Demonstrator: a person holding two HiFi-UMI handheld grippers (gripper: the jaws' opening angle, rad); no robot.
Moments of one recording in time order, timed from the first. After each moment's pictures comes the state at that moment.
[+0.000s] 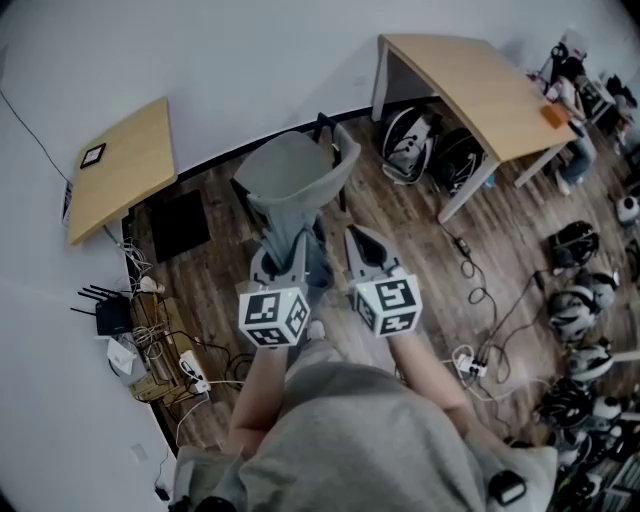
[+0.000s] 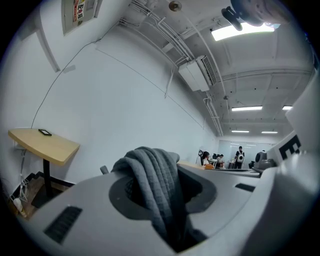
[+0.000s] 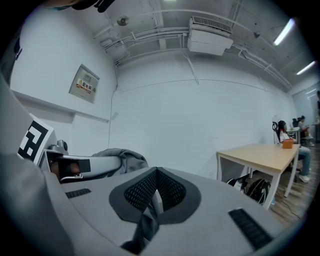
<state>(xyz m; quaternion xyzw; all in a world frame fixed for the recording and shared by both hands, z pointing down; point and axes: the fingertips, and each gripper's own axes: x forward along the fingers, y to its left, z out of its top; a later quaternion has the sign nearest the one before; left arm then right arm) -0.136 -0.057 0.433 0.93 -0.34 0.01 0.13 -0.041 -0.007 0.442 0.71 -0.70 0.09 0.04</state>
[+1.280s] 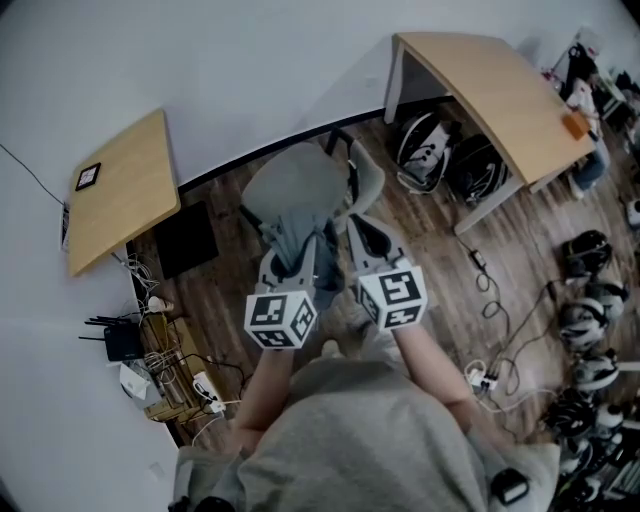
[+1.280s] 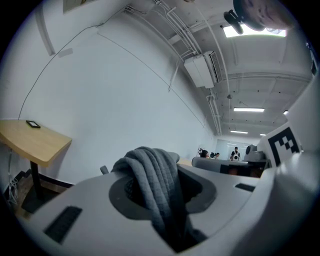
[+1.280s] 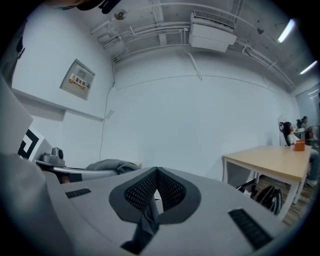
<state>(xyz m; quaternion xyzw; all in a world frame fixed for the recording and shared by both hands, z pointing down) -0.092 -0.181 0.455 0.94 -0.31 0.02 0.15 -0.003 -0.154 0.442 0.71 -0.70 0.07 0.04</state>
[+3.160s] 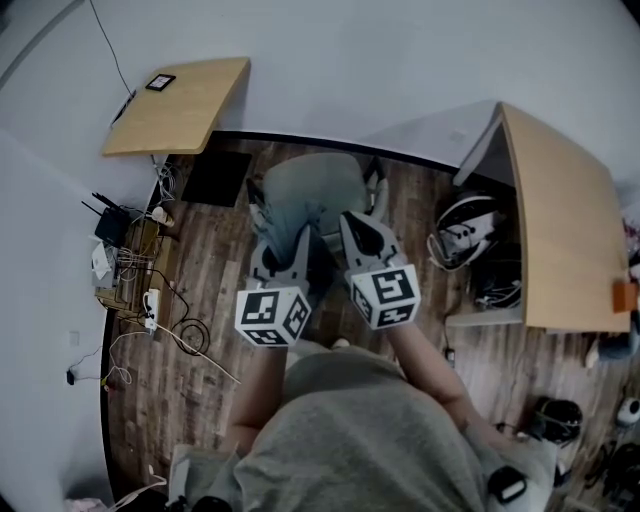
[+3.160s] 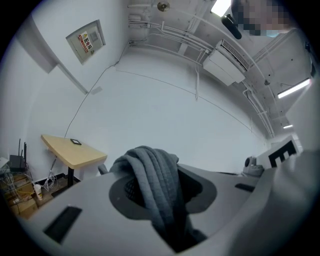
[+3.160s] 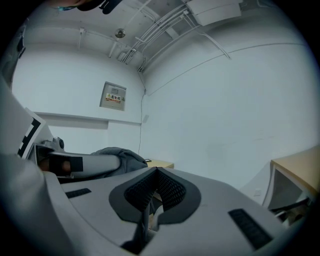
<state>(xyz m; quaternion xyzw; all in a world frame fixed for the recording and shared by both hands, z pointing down) 0.029 -0.193 0.419 0.81 -0.58 -0.05 0.12 0.114 -0.216 0.430 0.46 -0.88 0.05 0.05</state>
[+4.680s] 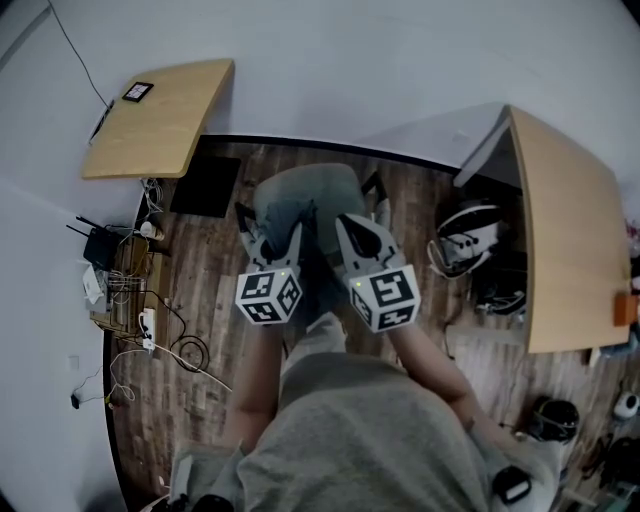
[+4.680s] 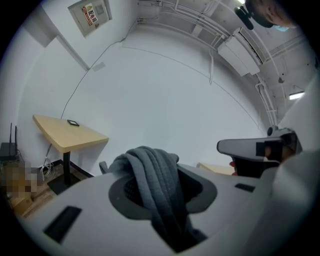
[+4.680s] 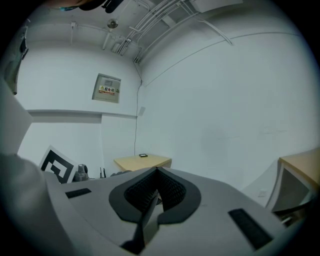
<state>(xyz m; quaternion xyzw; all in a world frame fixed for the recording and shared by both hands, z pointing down) 0.007 -0.342 0.521 0.80 -0.57 -0.01 0.19 0.103 -0.327 0.458 0.46 -0.88 0.07 0.08</state>
